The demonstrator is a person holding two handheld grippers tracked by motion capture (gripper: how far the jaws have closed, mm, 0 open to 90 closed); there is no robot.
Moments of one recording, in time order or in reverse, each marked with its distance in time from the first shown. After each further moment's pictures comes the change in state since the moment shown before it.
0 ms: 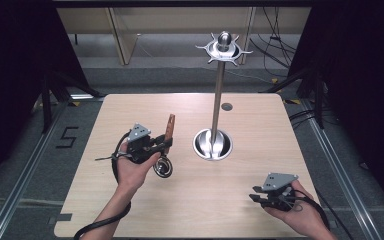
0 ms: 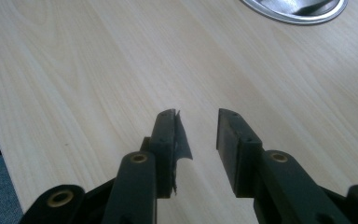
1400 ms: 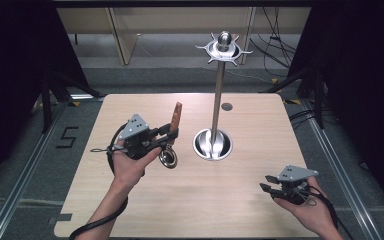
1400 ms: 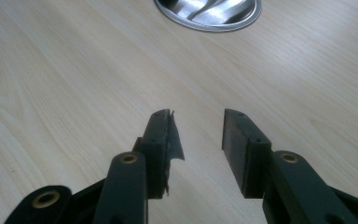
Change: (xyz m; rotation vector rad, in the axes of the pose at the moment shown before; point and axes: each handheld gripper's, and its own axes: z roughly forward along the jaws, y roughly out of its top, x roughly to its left) left arm -0.029 0.043 -0.028 -0.157 -0.139 0.125; right arm -0.025 -0.013 -0.016 -0.106 -0.107 0.144
